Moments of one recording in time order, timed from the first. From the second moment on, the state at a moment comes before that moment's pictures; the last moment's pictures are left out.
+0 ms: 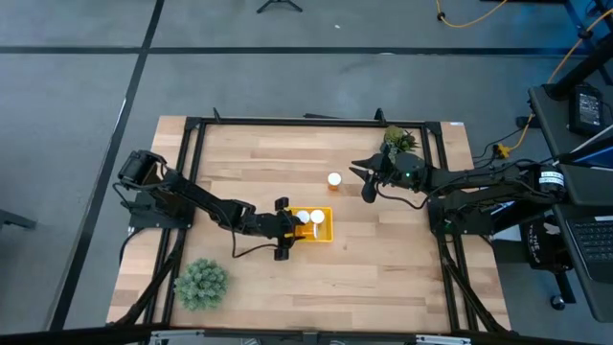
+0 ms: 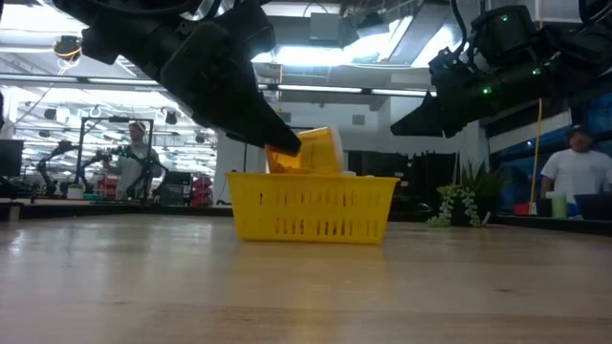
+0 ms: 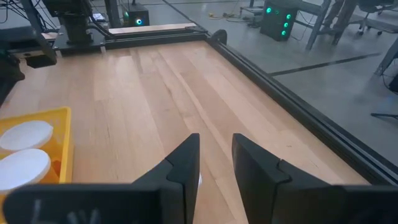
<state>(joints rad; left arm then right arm) -0.28 1.65 0.76 0.29 -0.32 -0.16 -0.26 1.13 0.33 0.54 0.13 0.00</state>
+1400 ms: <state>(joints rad) -0.15 1.51 0.76 0.40 -0.25 0.07 0.02 1.33 0.33 0.88 -0.02 -0.06</state>
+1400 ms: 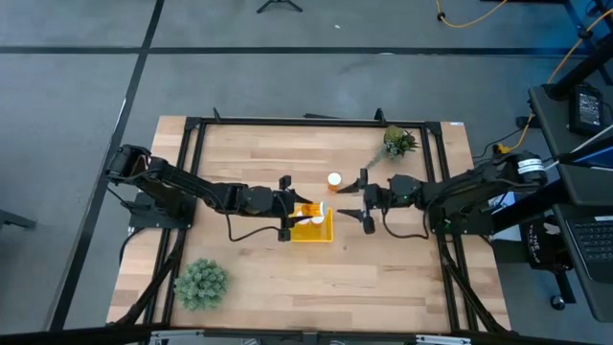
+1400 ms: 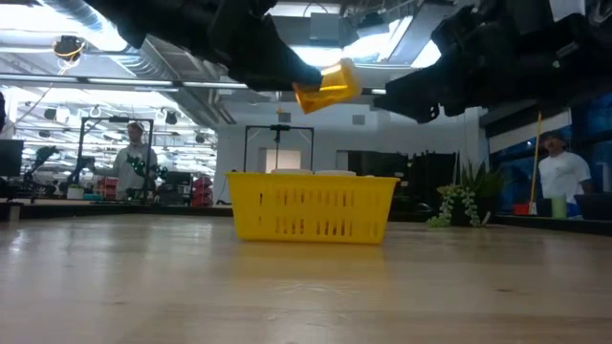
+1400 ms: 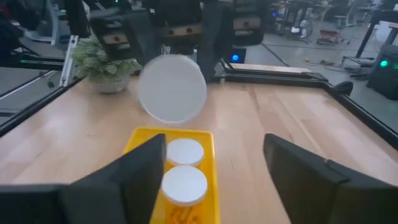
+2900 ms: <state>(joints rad) -0.12 1.49 0.76 0.49 -0.29 0.14 0.03 1.44 0.56 0.73 -0.07 -0.09</state>
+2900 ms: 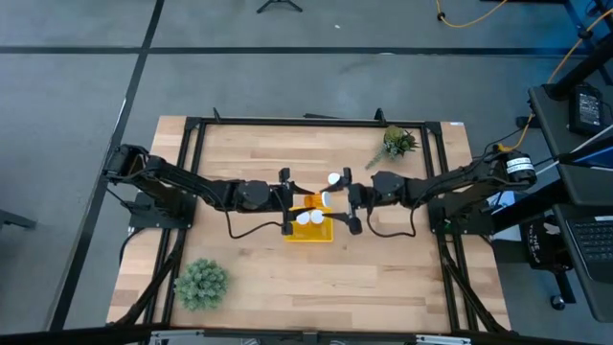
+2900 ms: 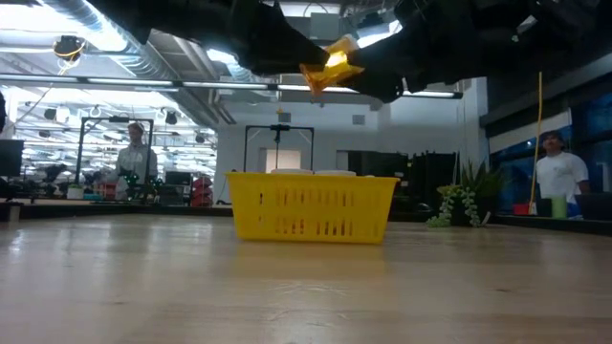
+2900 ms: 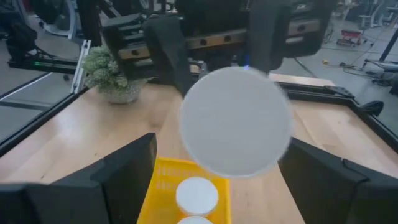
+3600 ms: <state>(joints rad) -0.12 1.49 0.76 0.51 -0.29 0.13 0.03 1.44 0.56 0.80 -0.07 -0.09</state>
